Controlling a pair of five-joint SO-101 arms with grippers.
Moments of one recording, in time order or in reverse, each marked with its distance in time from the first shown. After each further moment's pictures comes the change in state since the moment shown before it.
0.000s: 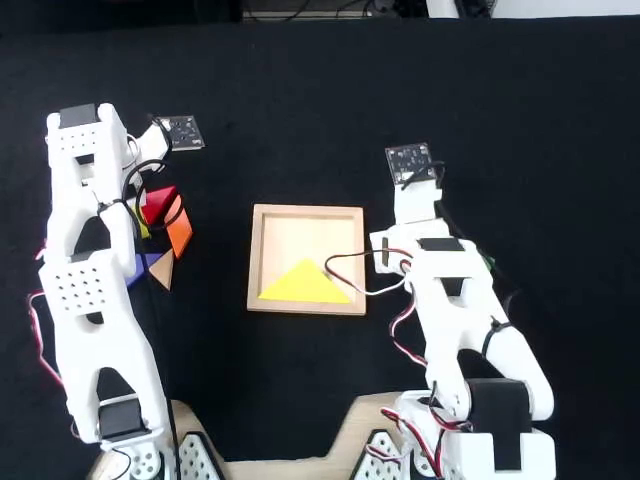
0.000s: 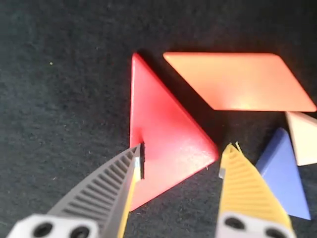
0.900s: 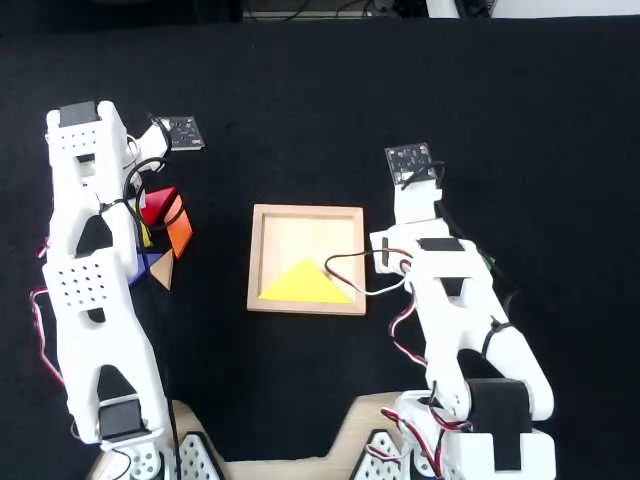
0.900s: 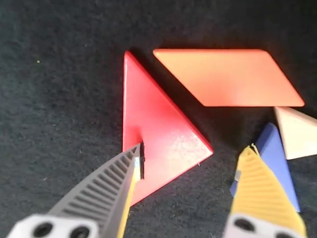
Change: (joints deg) left arm 0.0 4.0 -5.6 5.6 0.0; right arm 0.0 0.0 0.0 0.0 0.0
